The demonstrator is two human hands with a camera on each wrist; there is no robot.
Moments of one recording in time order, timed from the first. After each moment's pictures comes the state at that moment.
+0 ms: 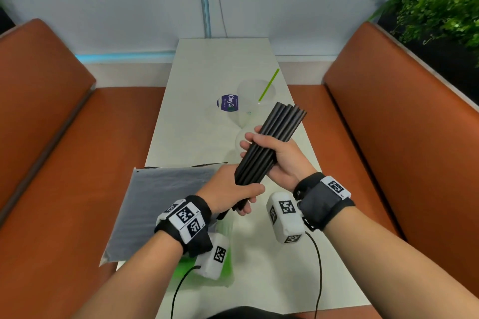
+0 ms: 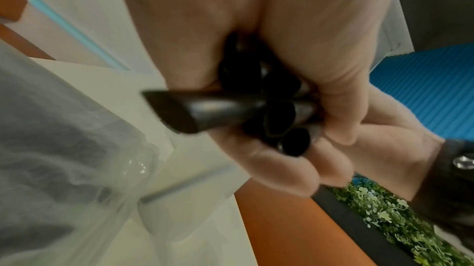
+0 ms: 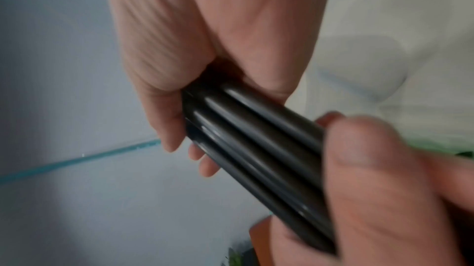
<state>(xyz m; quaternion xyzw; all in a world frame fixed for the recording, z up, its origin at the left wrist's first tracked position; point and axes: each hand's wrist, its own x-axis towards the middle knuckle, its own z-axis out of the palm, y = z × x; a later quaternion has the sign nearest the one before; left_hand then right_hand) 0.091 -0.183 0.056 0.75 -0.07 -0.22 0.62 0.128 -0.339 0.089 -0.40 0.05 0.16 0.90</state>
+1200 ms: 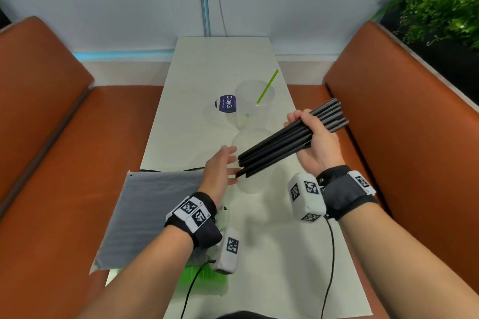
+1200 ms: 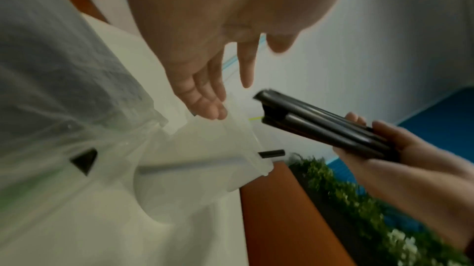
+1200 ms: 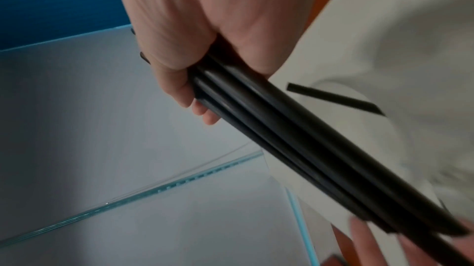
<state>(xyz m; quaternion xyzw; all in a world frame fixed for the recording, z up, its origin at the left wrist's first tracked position) 0.134 -0.201 0.042 0.66 0.15 -0.09 0.73 0.170 -0.397 0.097 -0.33 0.12 -0.03 0.94</state>
